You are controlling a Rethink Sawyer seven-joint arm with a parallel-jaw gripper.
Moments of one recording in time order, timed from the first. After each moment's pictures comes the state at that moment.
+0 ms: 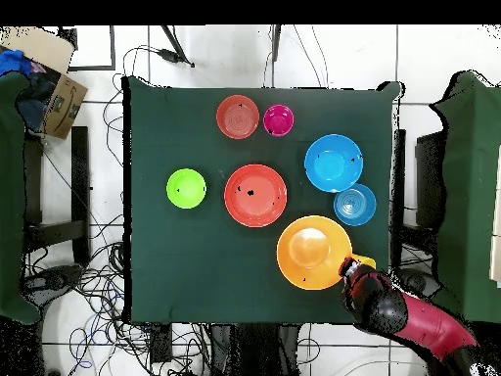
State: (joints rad) arm -0.92 -0.63 0.08 1.95 -0.49 0.12 1.94
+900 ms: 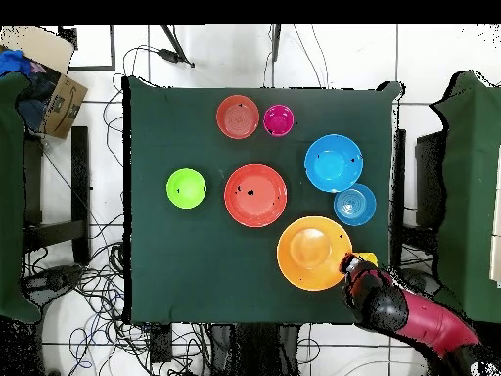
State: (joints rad) arm -0.91 -0.65 0.09 1.95 -0.49 0.12 1.94
